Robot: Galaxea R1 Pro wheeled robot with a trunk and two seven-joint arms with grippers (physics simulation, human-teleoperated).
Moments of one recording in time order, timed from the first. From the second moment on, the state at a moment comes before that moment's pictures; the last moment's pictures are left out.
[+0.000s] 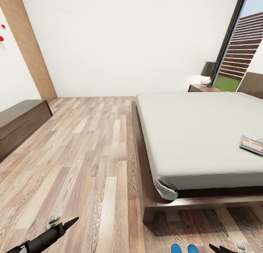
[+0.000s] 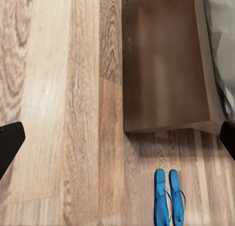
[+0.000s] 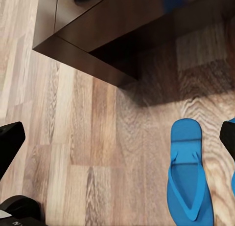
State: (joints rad) left arm -0.44 0.33 0.13 -0.23 0.46 0.12 -1.00; right arm -0.22 -0.48 -0.09 -0.37 -0.49 0.06 1.10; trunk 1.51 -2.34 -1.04
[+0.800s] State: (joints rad) left arm -0.44 0.33 0.13 -0.23 0.46 0.12 -1.00; right arm -0.22 -0.48 -0.09 -0.37 -0.49 0.06 1.10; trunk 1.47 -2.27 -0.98
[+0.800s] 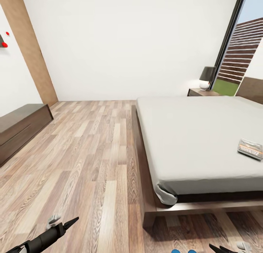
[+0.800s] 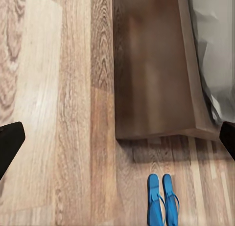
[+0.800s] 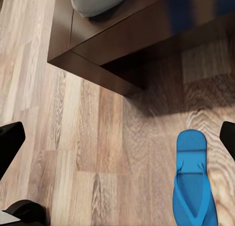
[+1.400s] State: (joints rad) left arm -0.44 0.33 0.13 -0.23 0.46 0.12 -1.00; right arm -0.22 -0.48 -0.09 -0.37 -0.49 0.06 1.10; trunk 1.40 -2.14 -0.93
